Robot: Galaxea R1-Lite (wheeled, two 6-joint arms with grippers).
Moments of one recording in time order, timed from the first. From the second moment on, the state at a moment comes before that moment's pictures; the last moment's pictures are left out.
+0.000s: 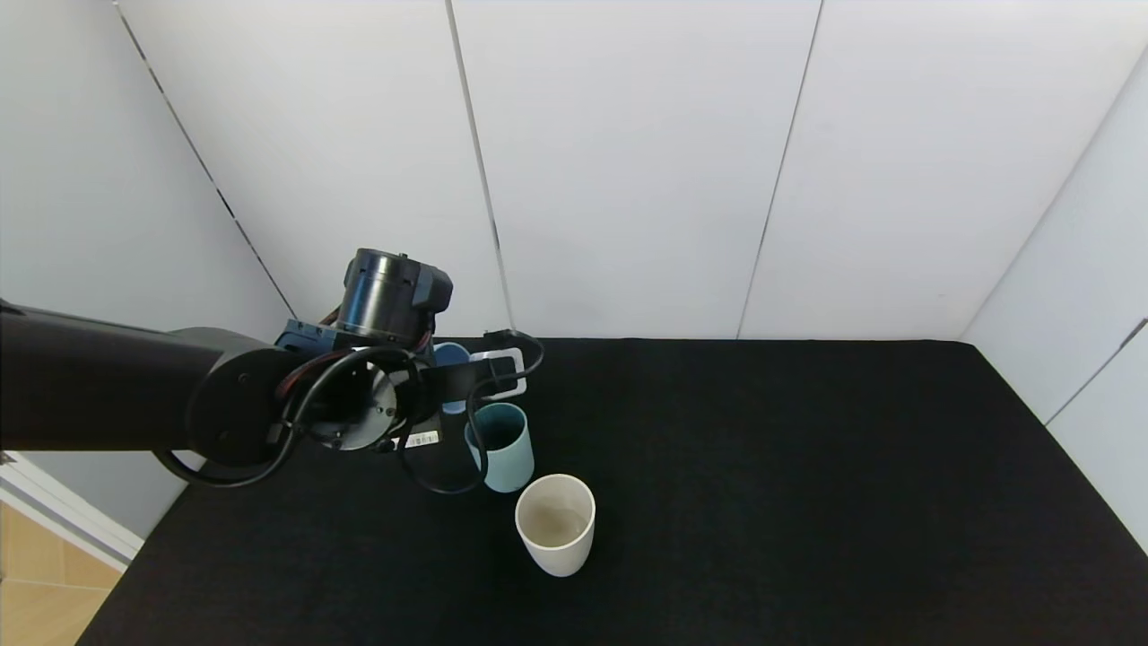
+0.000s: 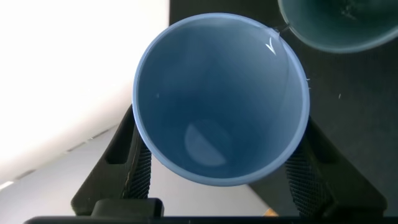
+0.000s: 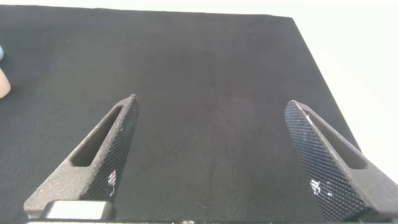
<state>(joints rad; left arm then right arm) -0.43 1.84 -1.15 -0.08 0.52 1.14 0.01 0.00 0.00 0.00 0.00 0.01</state>
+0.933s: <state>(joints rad) -0.57 1.72 -1.04 -0.07 0.46 1.06 0.01 0.00 0.00 0.00 0.00 0.01</state>
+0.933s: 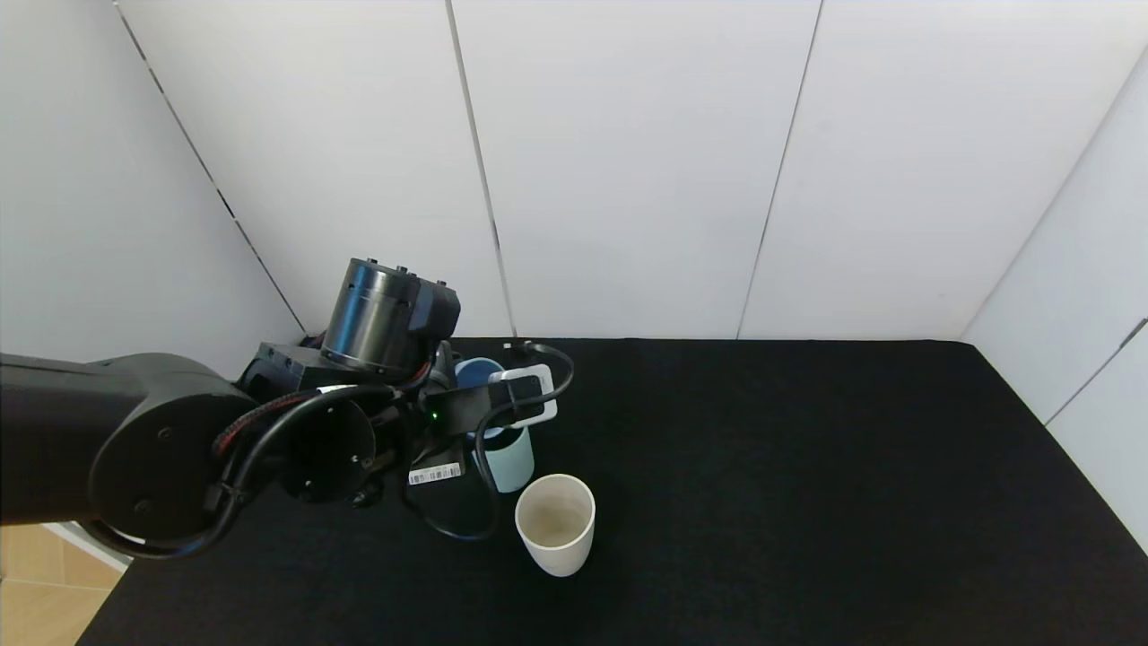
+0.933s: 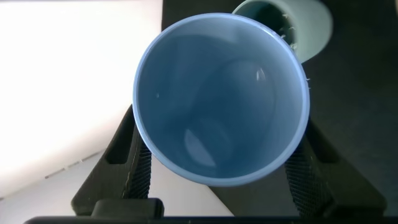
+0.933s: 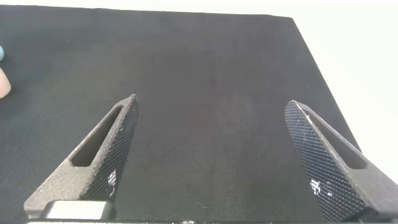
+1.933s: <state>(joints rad) -0.81 1.71 -0.98 0.00 0.68 1.09 0.01 0.00 0.00 0.00 0.00 0.01</state>
